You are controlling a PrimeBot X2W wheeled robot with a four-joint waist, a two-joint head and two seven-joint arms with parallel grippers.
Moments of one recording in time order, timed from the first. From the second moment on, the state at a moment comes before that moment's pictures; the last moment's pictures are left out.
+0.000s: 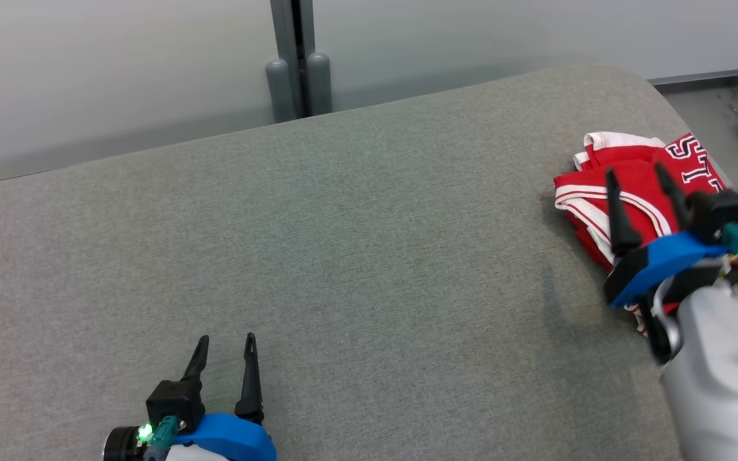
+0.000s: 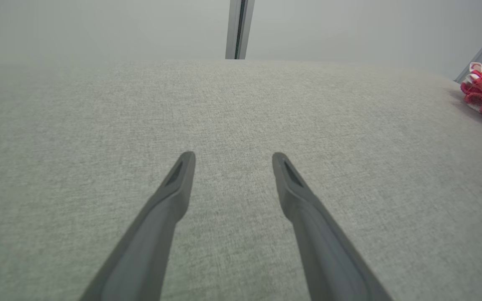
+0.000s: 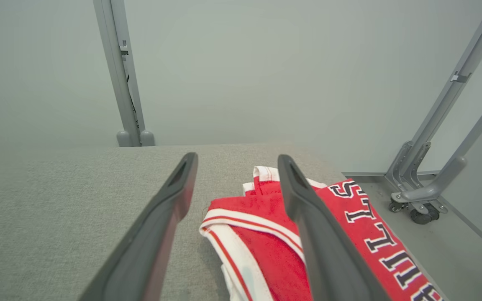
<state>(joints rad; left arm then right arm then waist) -0.10 0.05 -0.21 0.49 -0.24 0.03 -0.26 -0.65 -0.18 -0.04 0.80 0.06 0.13 -0.26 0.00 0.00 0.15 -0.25</state>
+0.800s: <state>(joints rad) -0.05 0.05 -0.14 0.44 -0.27 0.06 -0.26 -0.27 -0.07 0.08 0.56 0.16 0.13 -0.26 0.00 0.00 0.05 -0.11</state>
